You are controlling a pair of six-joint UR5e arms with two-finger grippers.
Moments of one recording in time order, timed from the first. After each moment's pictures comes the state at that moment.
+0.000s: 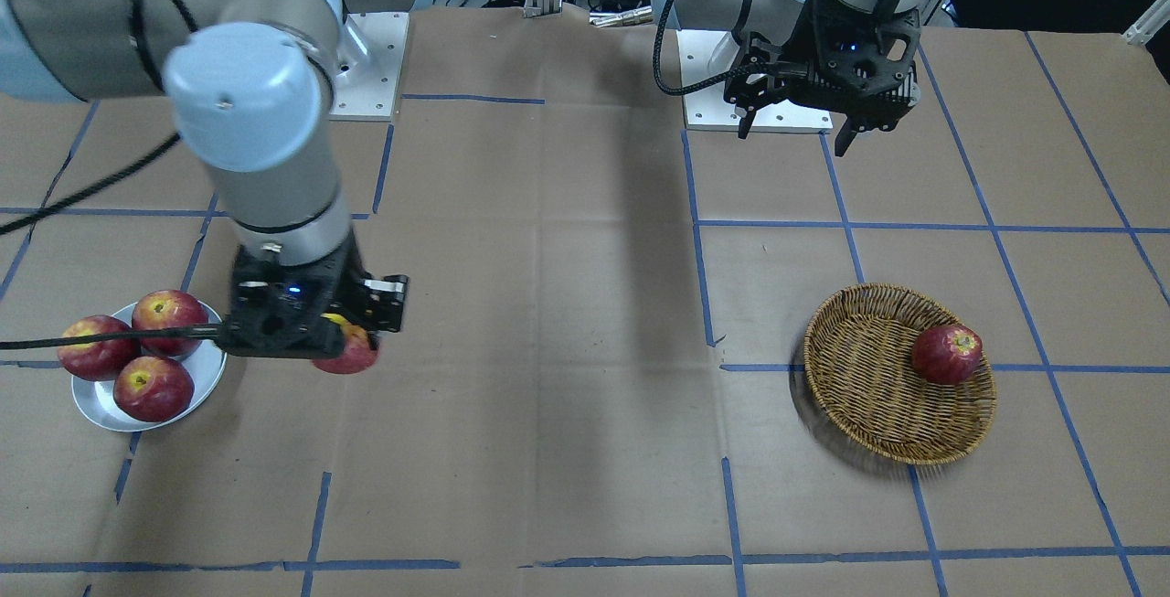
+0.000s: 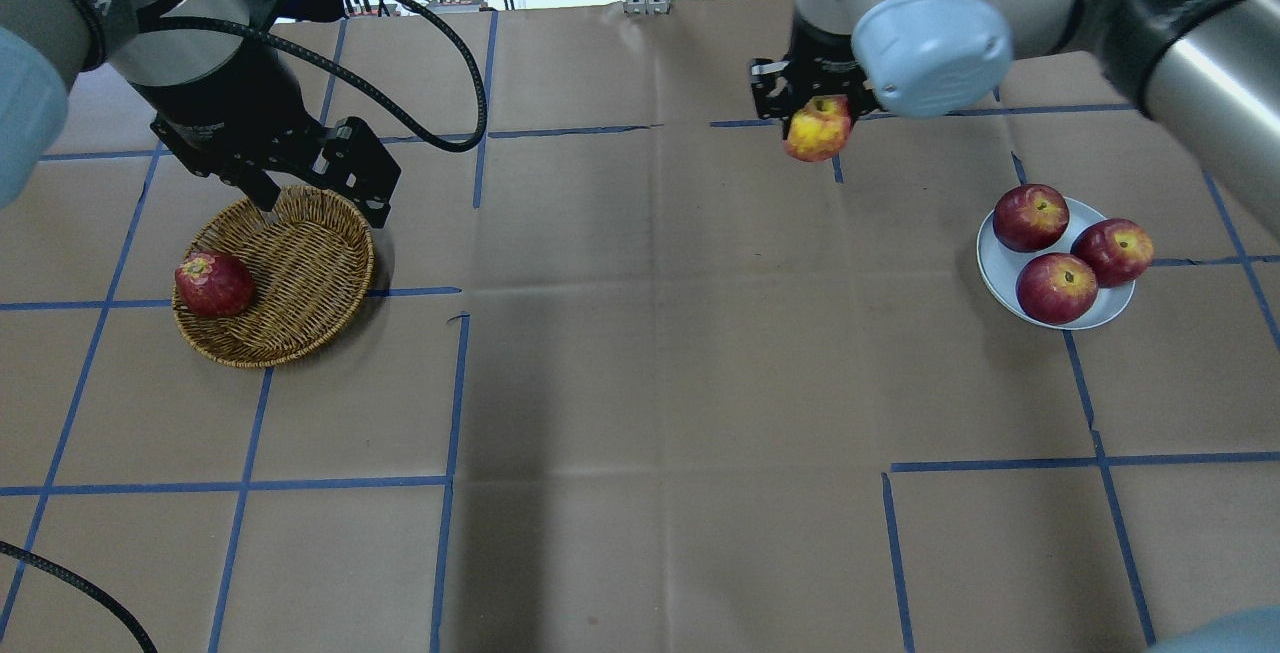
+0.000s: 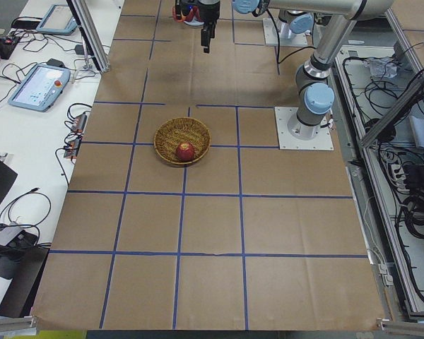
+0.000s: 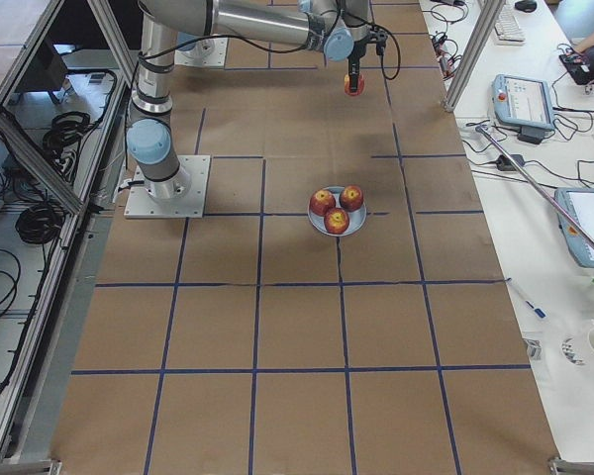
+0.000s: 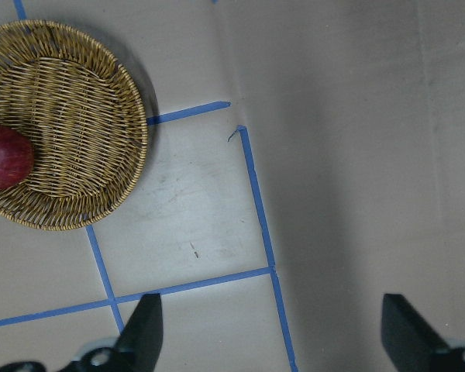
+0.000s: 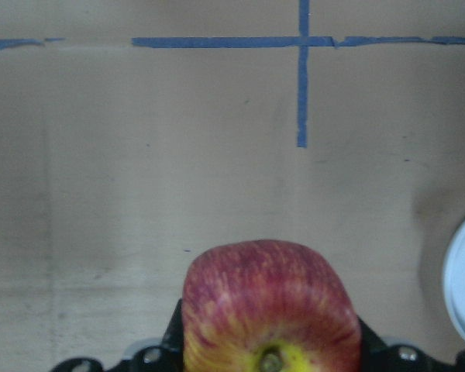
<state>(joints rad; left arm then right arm) -1.57 -1.51 -1.58 -1.64 1.58 0.21 1.63 -1.29 1.49 -1.83 -1.63 0.02</state>
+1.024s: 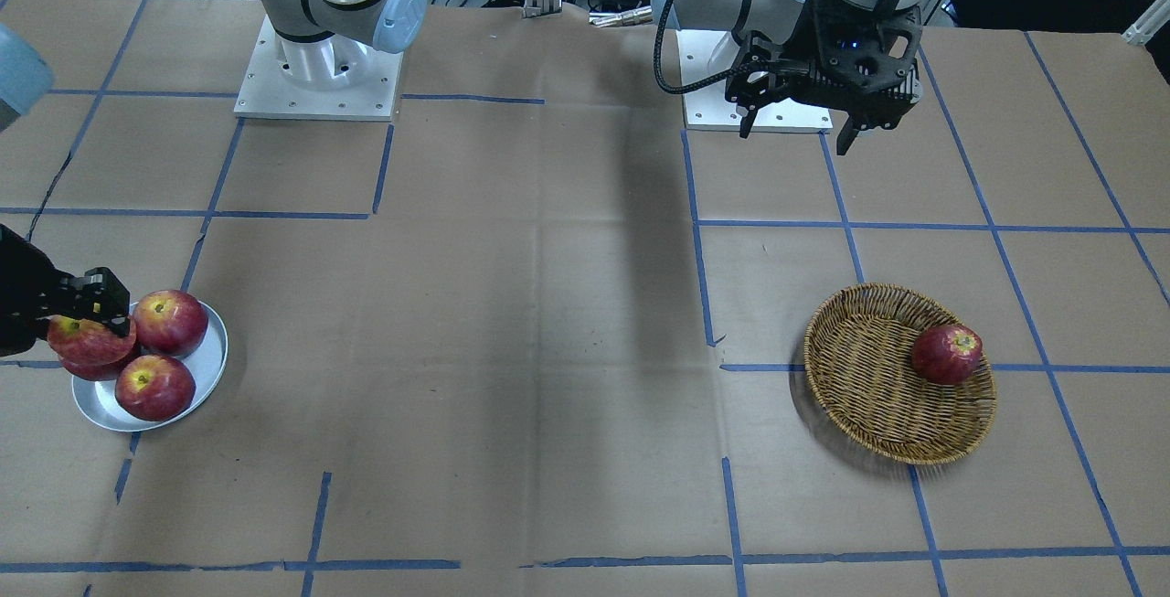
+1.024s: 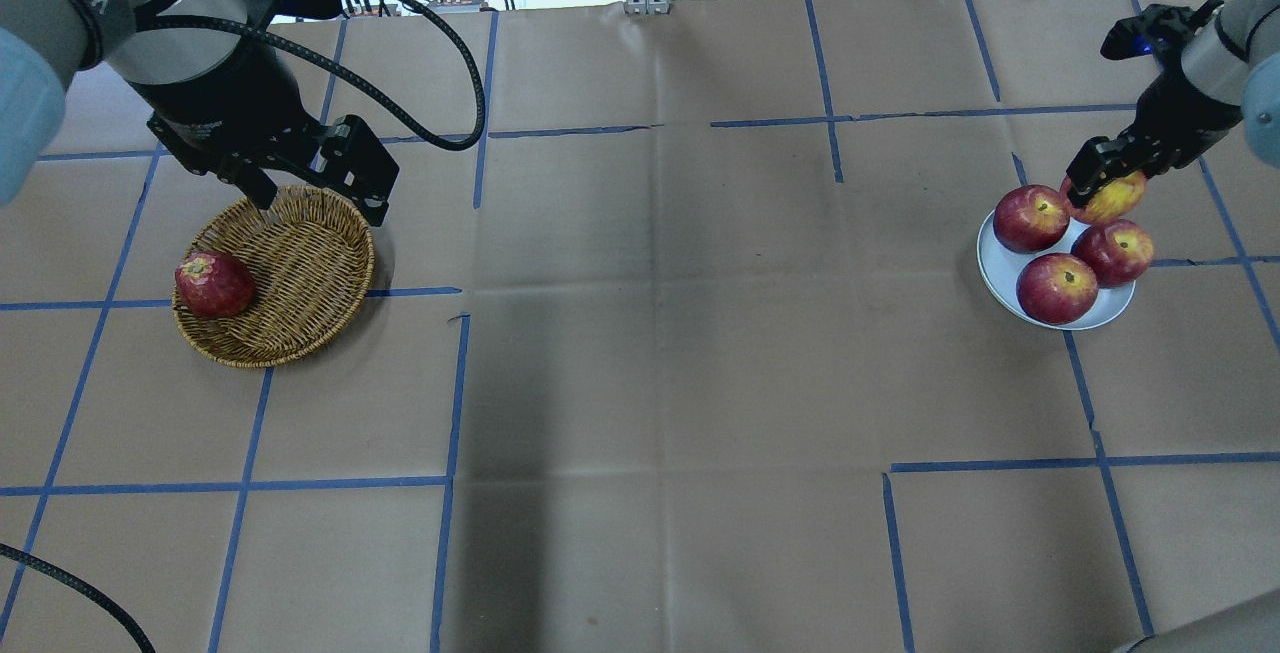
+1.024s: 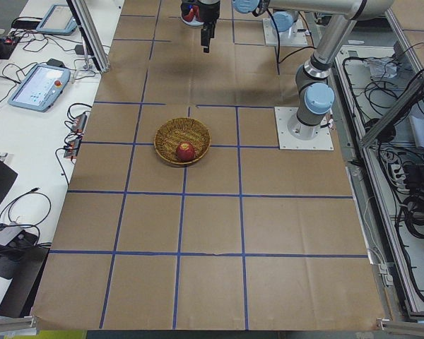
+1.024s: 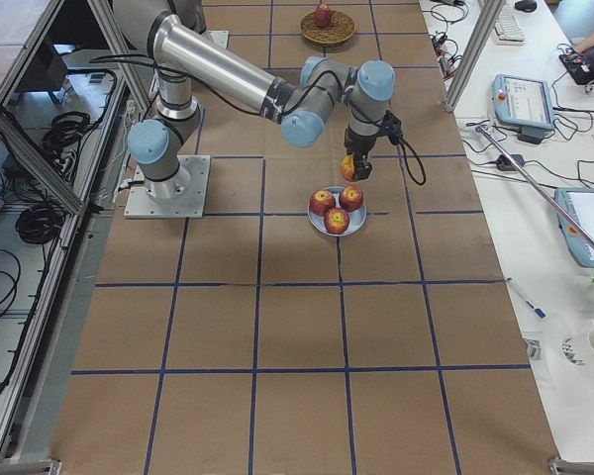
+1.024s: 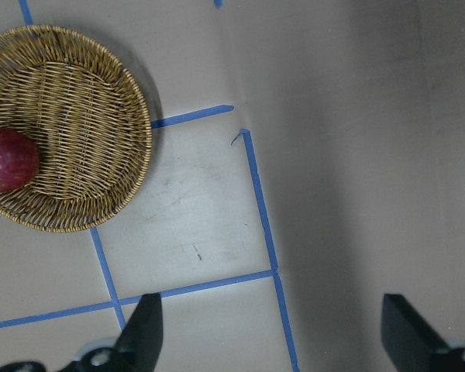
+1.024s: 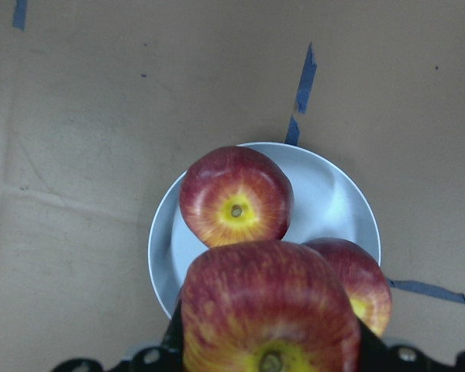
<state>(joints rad) -1.57 -1.50 -1.58 -1.64 1.58 0.21 1.13 -1.30 1.76 -2.03 -1.52 -0.67</state>
